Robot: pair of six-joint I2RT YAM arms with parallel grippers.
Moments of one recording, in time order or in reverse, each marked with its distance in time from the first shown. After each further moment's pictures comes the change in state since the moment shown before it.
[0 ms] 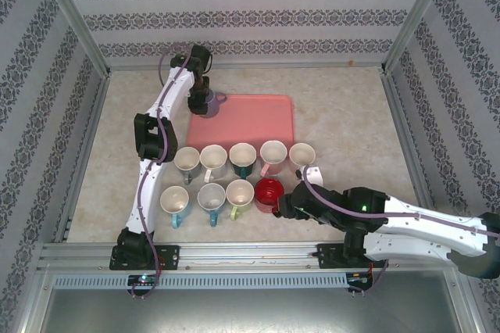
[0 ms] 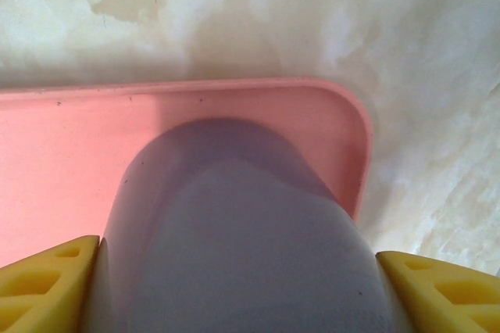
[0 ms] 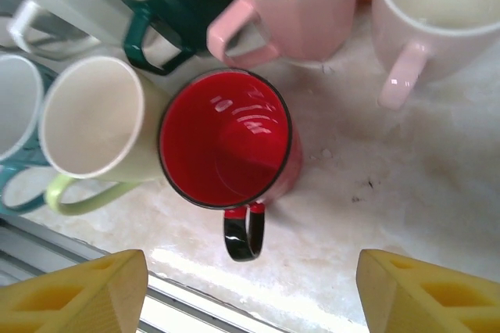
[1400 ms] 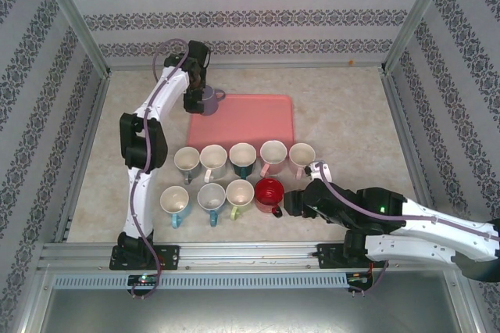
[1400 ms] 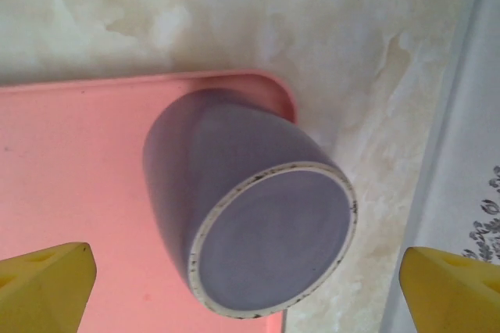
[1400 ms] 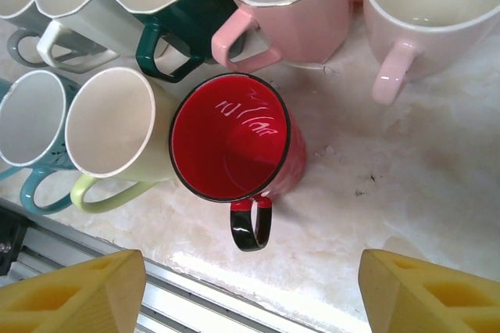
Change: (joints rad) left arm -0.019 -0.258 -0.309 0.185 -0.102 -0.041; right arm 0.006 -0.061 -0.004 -0.036 -0.007 0.051
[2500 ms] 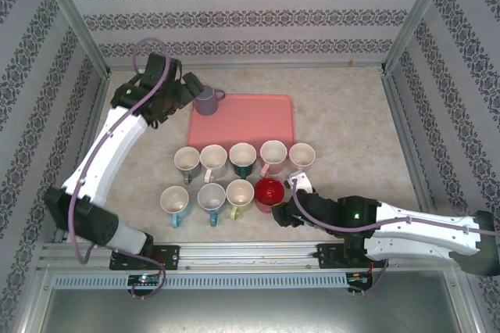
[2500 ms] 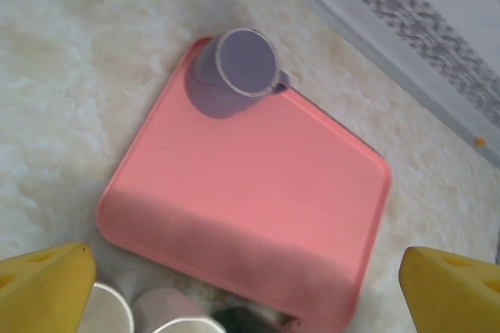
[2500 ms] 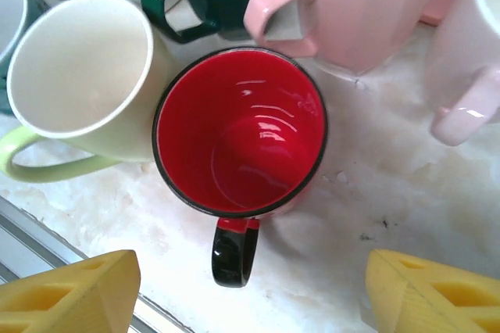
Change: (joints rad) left arm -0.085 -0.791 -0.609 0.096 -0.014 0.869; right arm 0.021 0.038 -0.182 0.239 0.015 -0.269
